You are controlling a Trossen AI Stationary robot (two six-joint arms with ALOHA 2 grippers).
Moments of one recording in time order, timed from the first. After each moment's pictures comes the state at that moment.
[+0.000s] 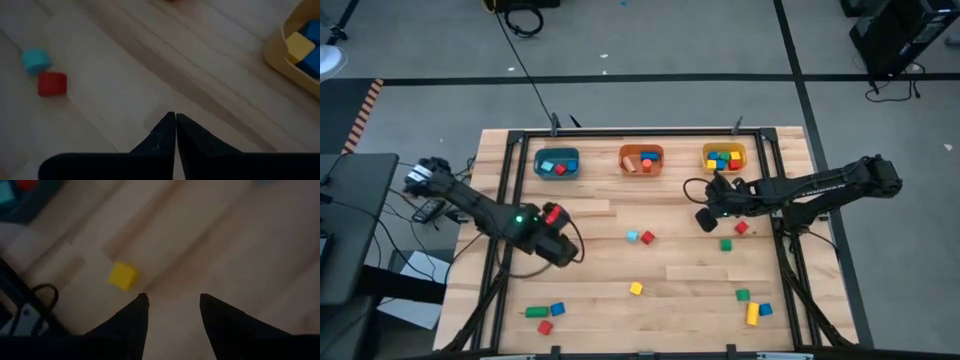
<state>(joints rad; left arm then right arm) -0.47 1.31 1.09 -1.28 -0.33 -1.27 0.08 1.18 0.80 -0.75 0.39 0.86</state>
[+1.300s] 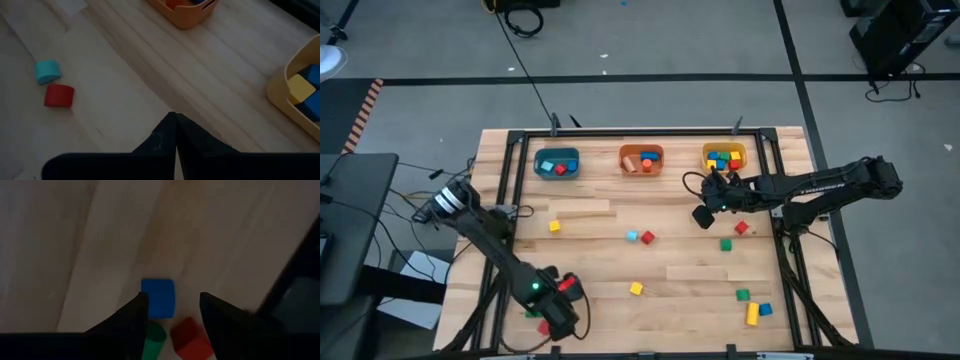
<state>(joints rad) -0.79 1.68 1.13 -0.83 0.03 -1.20 0.03 1.18 0.80 -0.64 0.41 0.69</state>
